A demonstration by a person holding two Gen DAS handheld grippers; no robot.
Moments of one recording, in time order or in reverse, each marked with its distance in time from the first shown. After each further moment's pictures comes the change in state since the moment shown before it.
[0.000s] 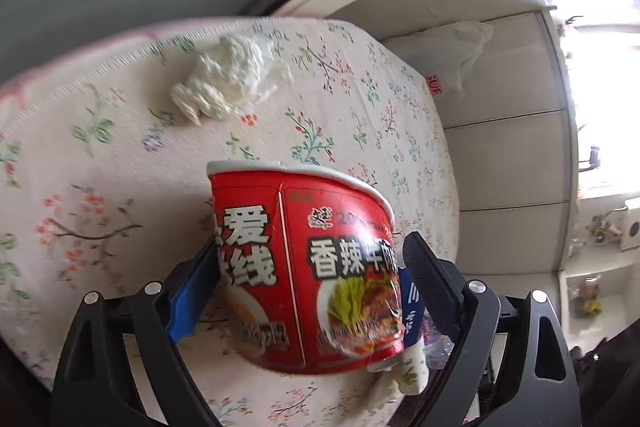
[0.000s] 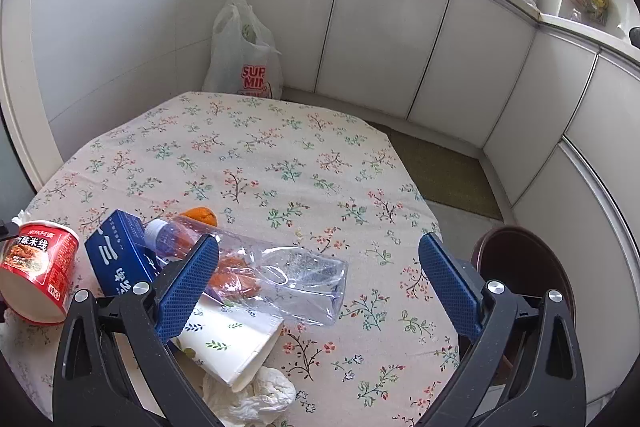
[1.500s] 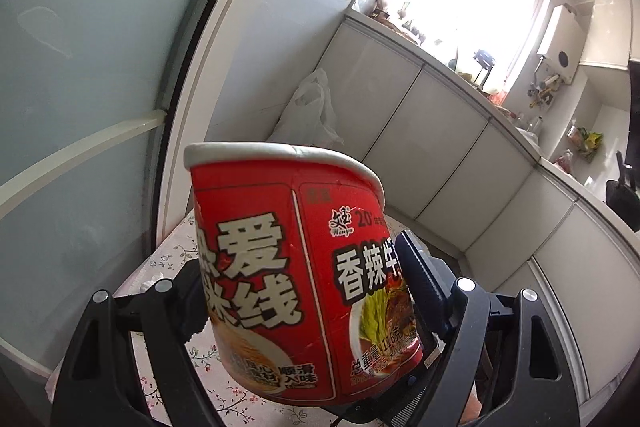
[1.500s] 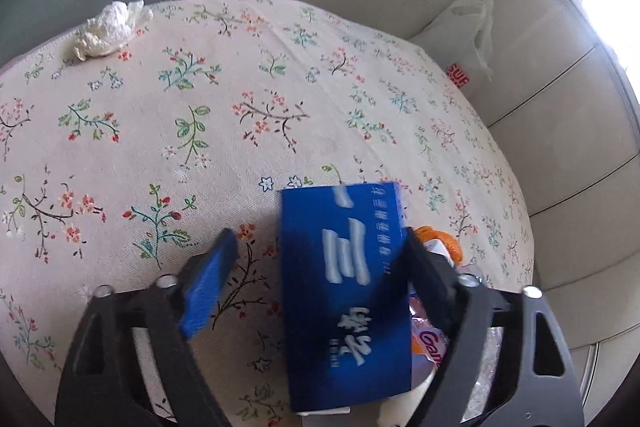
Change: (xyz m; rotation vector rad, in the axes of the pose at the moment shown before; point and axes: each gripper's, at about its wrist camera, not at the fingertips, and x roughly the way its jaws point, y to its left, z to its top) left arm -0.111 -0.127 -0.028 0.727 -0.379 -0.118; right arm 0.051 0.204 -0.036 -0.747 0.123 0.269
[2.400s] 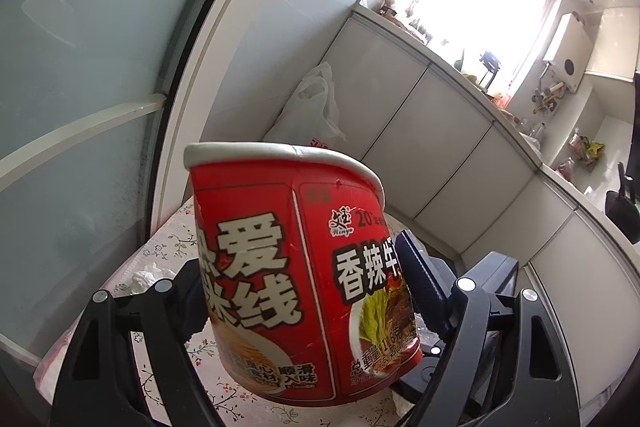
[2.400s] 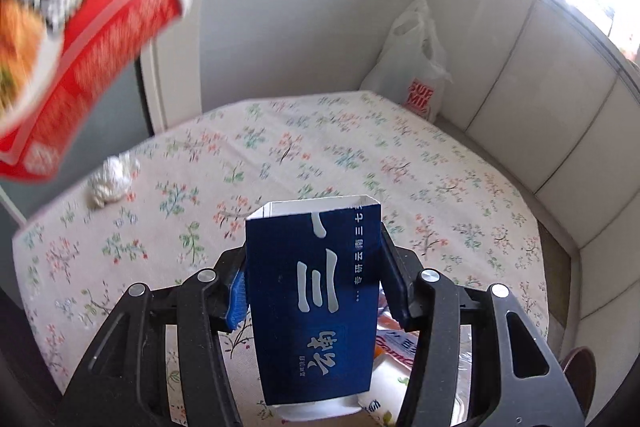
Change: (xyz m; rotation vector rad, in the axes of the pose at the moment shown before) left arm 0.010 0.003 -0.007 -0.041 0.022 -0.006; right arm -0.069 -0.070 0.003 0.333 -0.228 0.063
